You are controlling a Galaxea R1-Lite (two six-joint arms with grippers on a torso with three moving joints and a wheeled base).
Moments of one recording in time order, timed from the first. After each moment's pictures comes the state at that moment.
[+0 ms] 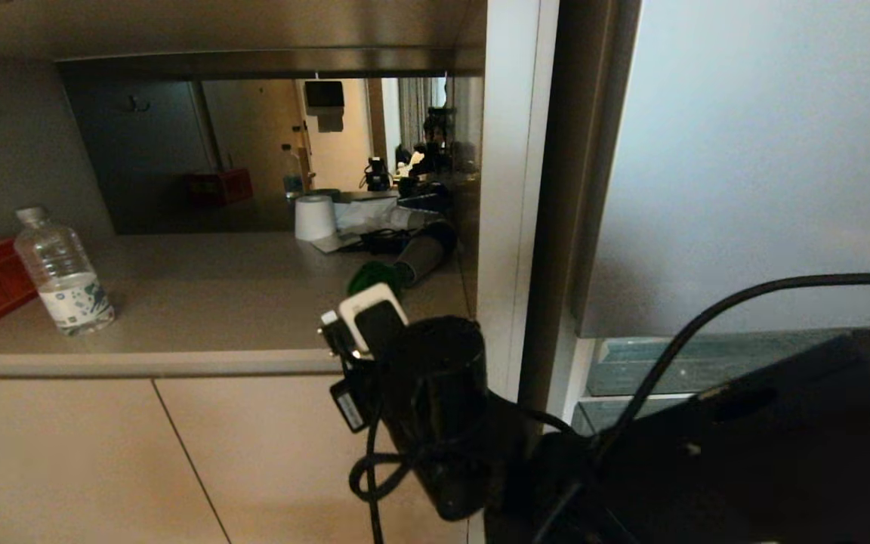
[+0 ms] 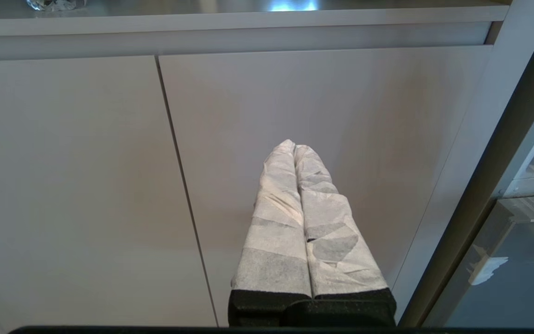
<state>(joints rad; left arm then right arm) 0.00 0.00 -0.01 0.01 0.00 0.00 1.03 2.15 -1.23 -0.86 -0.51 -0.13</state>
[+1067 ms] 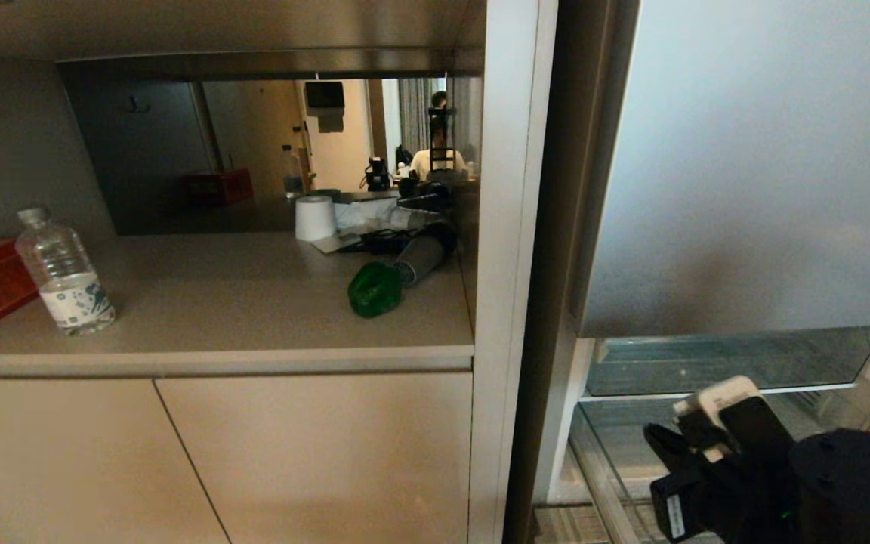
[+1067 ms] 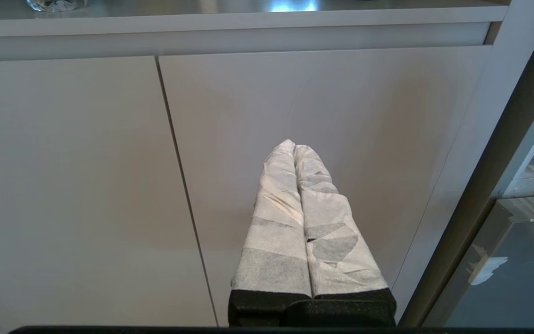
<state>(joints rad) 0.00 0.00 -0.01 0.01 0.00 0.00 0.79 1.51 -0.25 -0.89 -0.64 0.00</state>
